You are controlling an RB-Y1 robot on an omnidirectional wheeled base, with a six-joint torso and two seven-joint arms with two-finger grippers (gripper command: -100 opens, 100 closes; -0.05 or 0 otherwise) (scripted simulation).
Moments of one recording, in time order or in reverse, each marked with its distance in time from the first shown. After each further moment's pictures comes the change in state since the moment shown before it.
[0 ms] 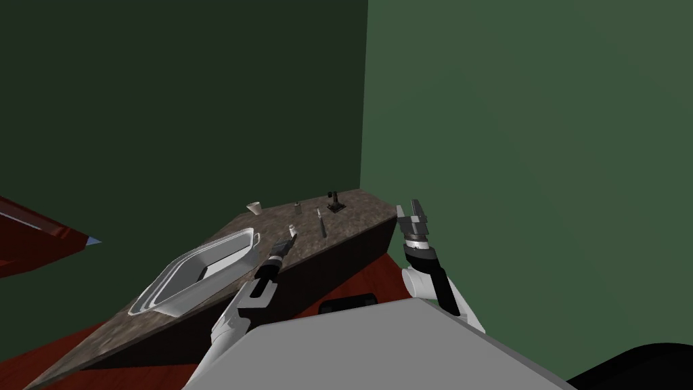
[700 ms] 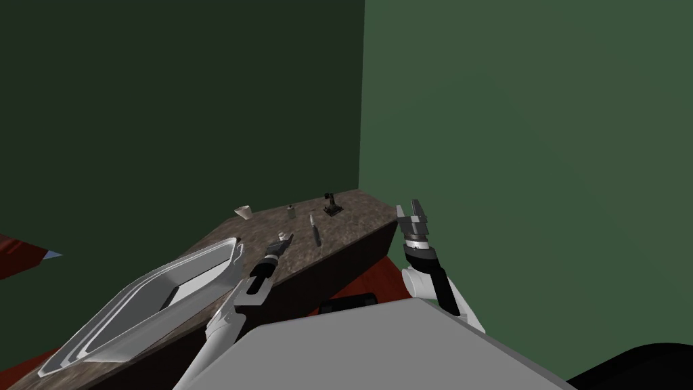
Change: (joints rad) left arm -0.038 0.045 0.025 0.059 -0.019 0.022 -0.023; right arm 0.000 0.000 0.000 0.000 0.000 0.000 0.000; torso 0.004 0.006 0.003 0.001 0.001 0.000
